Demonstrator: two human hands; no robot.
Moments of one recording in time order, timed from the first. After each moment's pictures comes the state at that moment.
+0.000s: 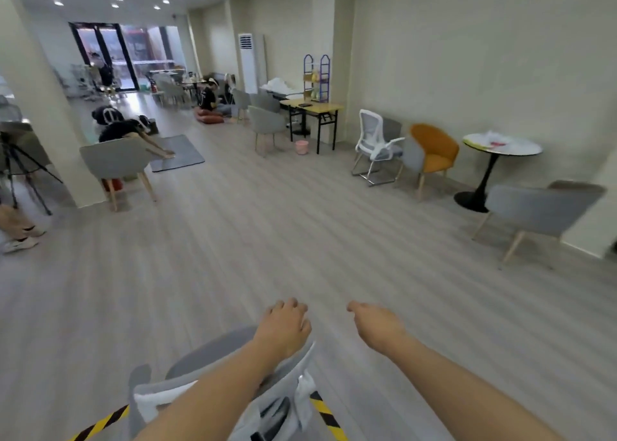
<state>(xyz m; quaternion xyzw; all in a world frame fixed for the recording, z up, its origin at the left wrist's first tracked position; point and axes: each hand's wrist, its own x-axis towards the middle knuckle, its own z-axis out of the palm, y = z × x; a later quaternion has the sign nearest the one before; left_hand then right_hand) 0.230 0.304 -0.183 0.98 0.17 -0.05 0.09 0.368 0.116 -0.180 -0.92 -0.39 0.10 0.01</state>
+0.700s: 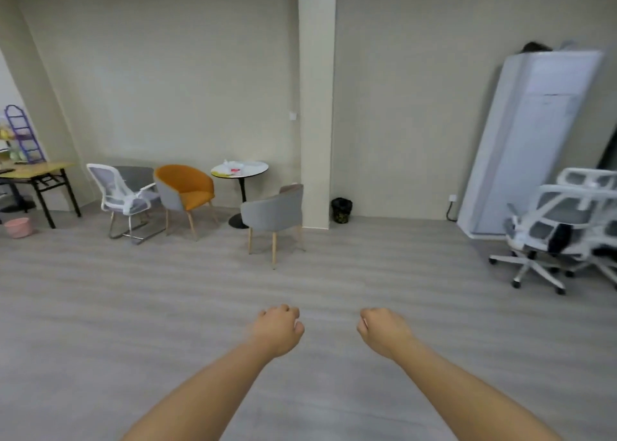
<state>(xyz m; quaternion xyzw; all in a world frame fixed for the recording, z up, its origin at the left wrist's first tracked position) 0.490 -0.302 -0.135 0.98 -0.20 -0.07 0.05 0.429 -0.548 -0.137 -1.00 0.02 -0.01 0.05</state>
